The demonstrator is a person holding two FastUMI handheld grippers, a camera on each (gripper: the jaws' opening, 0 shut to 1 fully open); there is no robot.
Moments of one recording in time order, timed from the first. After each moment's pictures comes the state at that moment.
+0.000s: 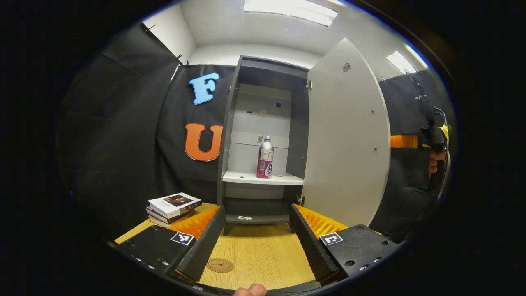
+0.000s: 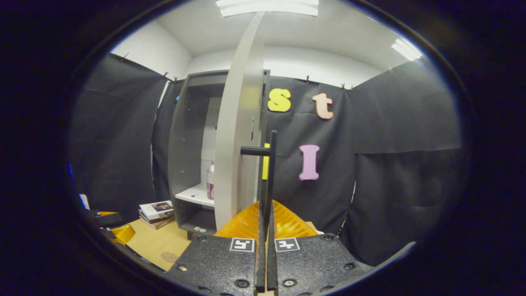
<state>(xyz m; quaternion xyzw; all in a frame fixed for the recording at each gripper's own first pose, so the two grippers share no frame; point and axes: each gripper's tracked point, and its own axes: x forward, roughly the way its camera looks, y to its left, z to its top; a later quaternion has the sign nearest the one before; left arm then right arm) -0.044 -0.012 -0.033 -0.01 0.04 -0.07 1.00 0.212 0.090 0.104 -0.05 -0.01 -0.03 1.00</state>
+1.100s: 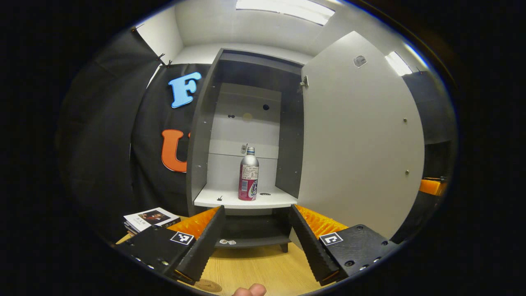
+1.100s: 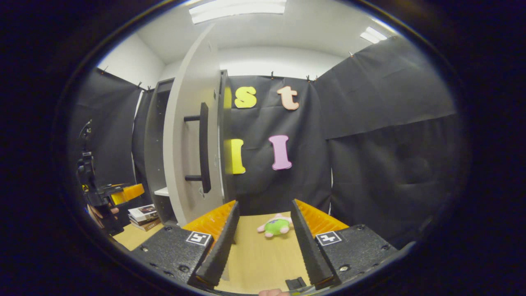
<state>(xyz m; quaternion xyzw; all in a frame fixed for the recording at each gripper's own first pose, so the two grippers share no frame) 0.097 -0.063 0.007 0.01 0.02 -0.11 0.99 0.174 -0.001 0.041 0.00 -0.01 -0.09 1.00</state>
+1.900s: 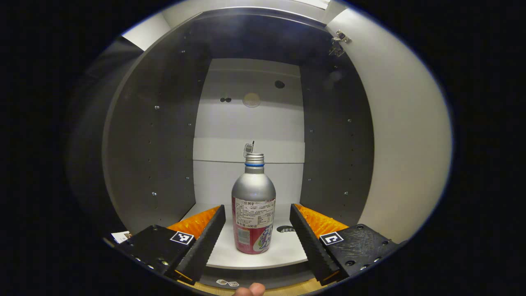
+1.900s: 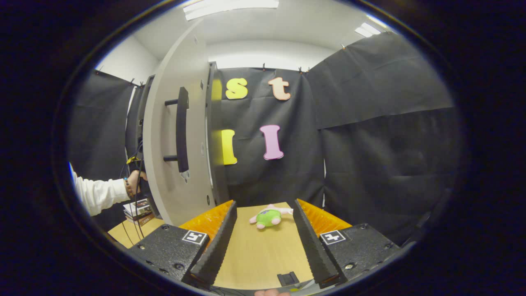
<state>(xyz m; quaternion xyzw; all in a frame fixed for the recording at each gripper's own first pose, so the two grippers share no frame) 0.342 -0.086 -0.013 0.03 0.05 -0.05 1.00 0.165 -0.040 0.012 0.02 0.01 -0.13 0.99</state>
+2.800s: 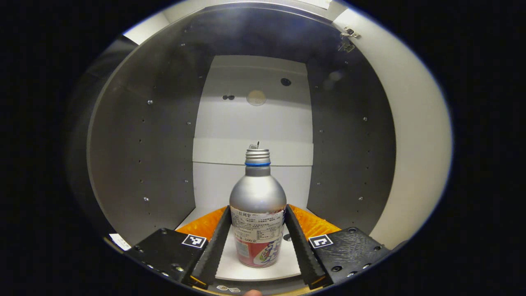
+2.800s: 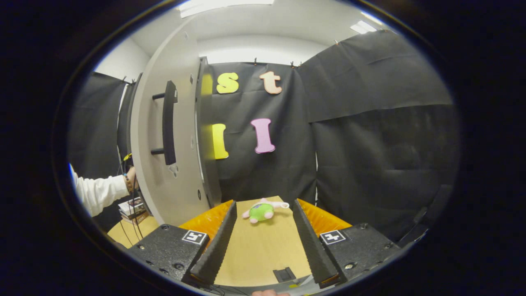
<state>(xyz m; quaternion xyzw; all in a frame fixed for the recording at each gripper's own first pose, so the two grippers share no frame) 0.346 -0.076 0.000 0.02 0.03 -0.05 1.00 0.169 -0.040 0.002 0.03 0.03 -0.14 0.99</state>
